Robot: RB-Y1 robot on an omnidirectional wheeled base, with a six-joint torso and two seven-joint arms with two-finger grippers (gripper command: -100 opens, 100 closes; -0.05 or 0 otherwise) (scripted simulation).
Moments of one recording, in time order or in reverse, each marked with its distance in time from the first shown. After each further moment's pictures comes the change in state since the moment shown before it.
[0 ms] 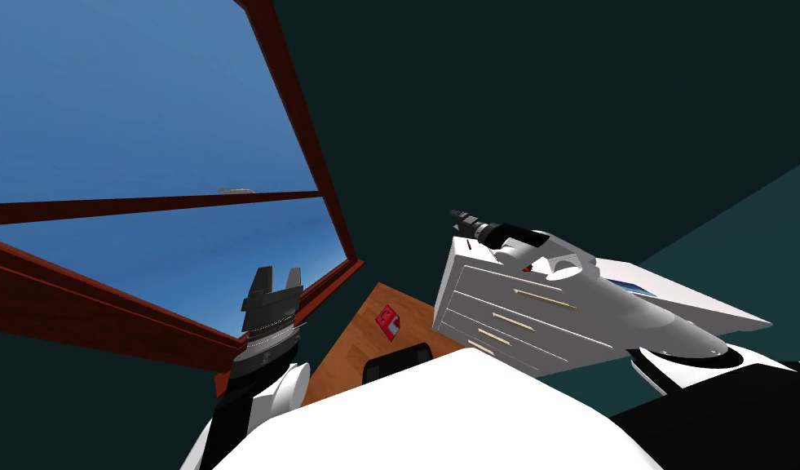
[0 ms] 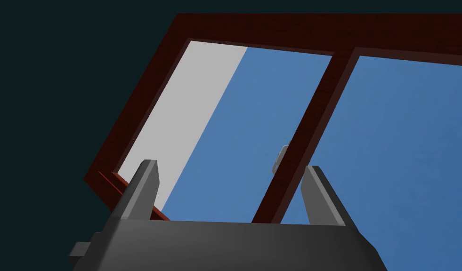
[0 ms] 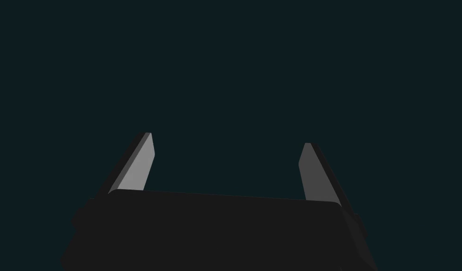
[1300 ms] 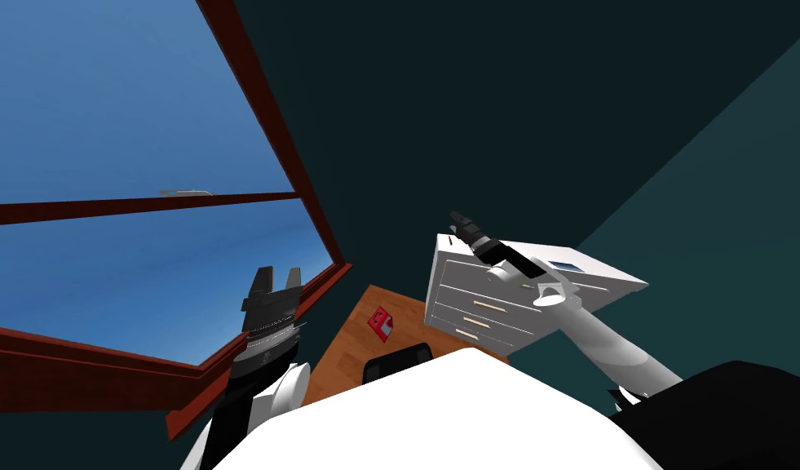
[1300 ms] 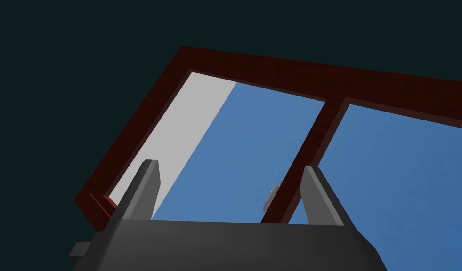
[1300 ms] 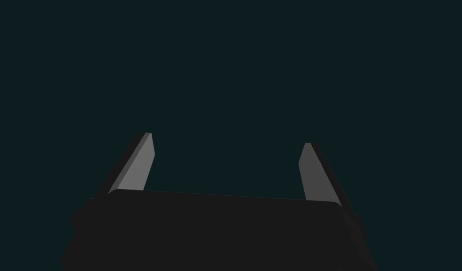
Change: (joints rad) left arm 0.000 0.000 0.000 0.000 0.000 0.000 0.000; right arm 0.078 0.268 0.054 -0.061 0.242 -0.338 -0.023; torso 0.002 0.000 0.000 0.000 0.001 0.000
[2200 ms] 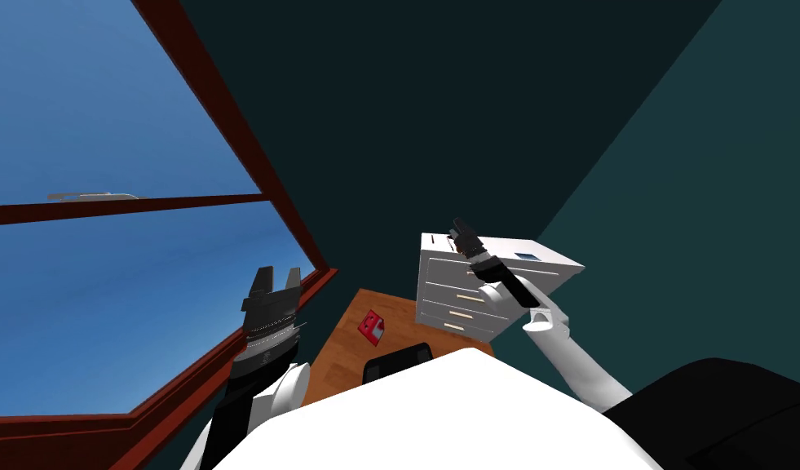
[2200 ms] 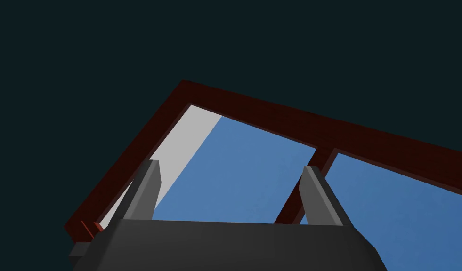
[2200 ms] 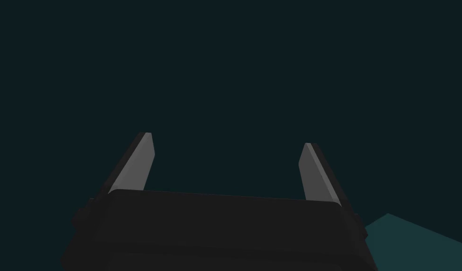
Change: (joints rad) left arm 0.000 0.000 0.000 0.000 0.000 0.000 0.000; right arm 0.087 0.251 0.065 -0.038 0.199 -0.267 0.017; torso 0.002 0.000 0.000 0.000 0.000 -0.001
